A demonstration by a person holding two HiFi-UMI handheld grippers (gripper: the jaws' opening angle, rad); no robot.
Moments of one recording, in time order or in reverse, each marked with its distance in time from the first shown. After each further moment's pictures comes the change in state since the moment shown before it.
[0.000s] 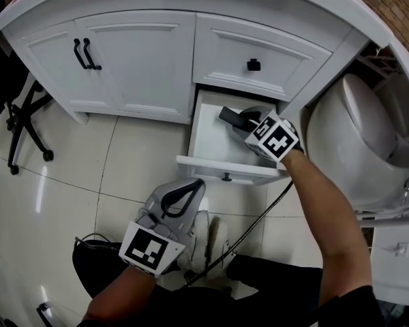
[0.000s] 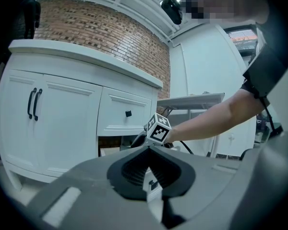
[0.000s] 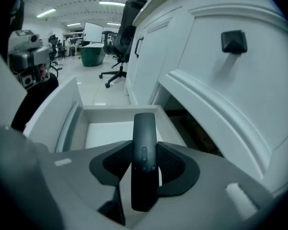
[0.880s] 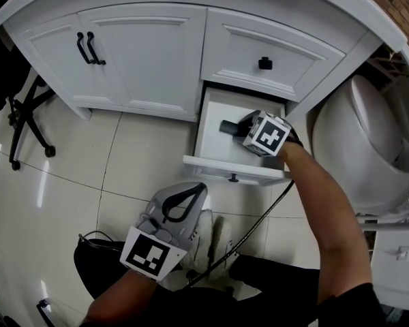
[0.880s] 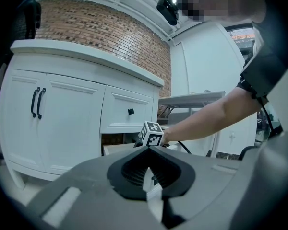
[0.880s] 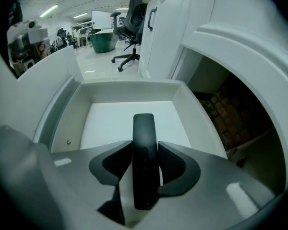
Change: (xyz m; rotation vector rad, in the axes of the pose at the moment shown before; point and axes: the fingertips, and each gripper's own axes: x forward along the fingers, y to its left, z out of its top) left arm -0.008 0.007 -0.009 0.006 0.016 0.015; right arm 0.052 0.032 -0.025 -0.072 0.148 0.207
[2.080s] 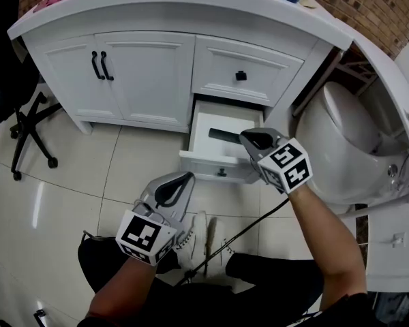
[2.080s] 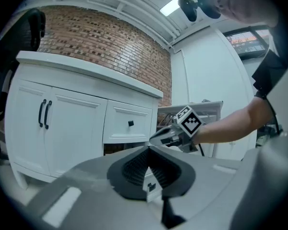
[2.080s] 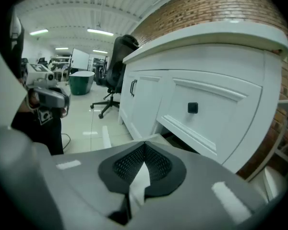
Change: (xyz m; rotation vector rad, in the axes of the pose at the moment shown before) left arm -0.036 -0.011 0.027 -0.006 -0.017 0.015; right arm -0.187 0.057 0.046 0.255 -0.471 -0.331
